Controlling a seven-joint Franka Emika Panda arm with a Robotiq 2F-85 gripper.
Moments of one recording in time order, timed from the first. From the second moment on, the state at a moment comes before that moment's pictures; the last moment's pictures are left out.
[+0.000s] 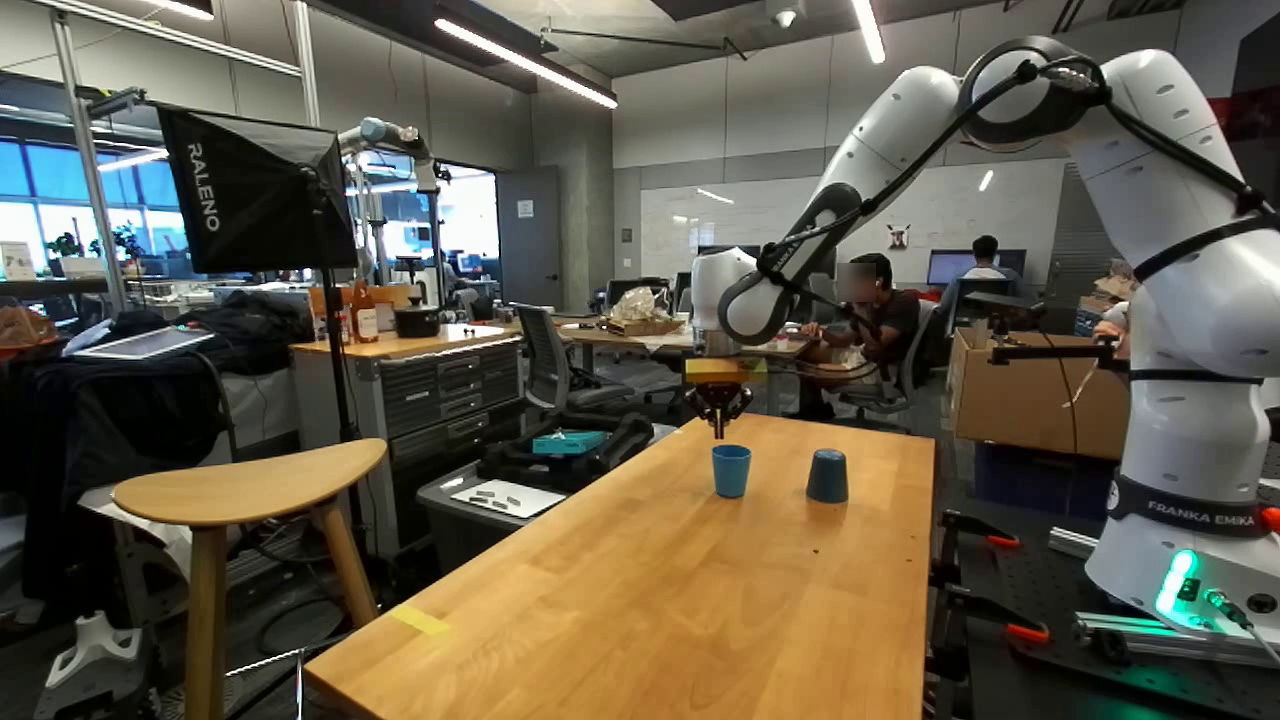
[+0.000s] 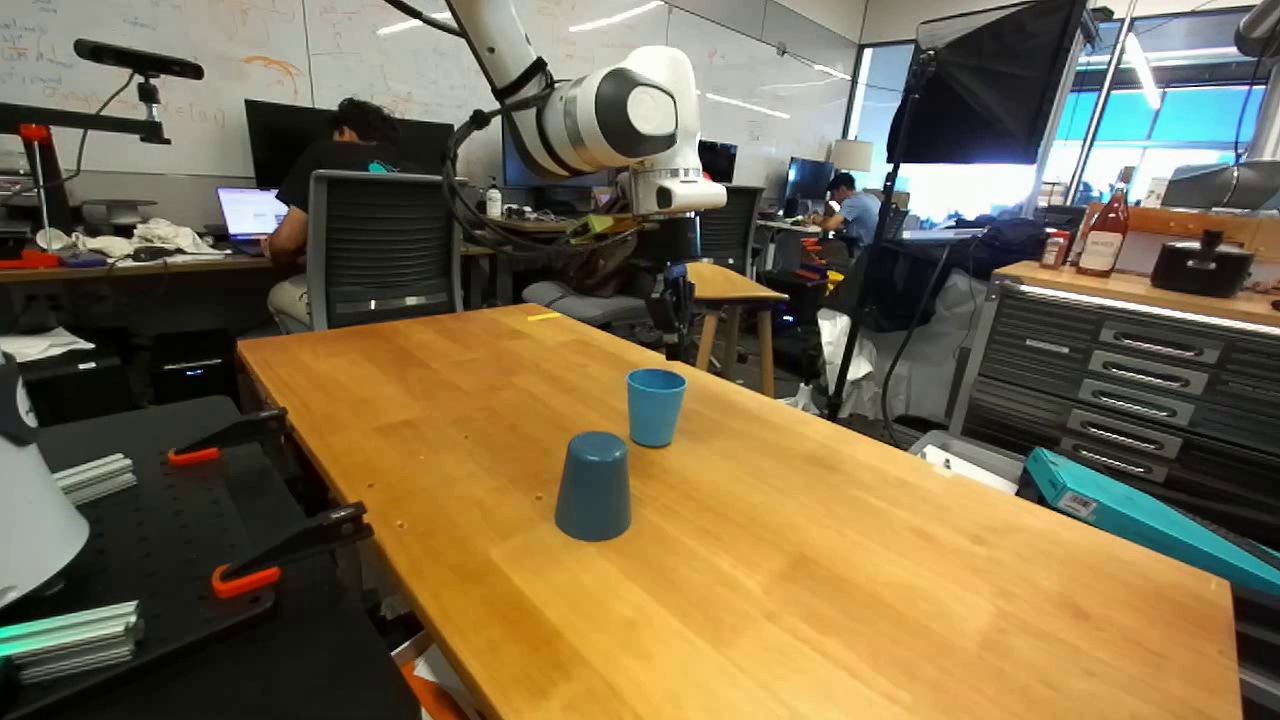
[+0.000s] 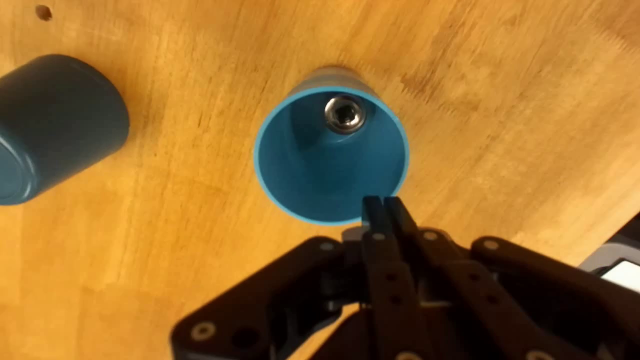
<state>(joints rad) 0.07 0.45 -0.17 -2.00 -0.20 2.49 1.19</state>
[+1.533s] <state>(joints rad) -0.21 0.35 0.00 -1.55 0.17 1.88 -0.05</state>
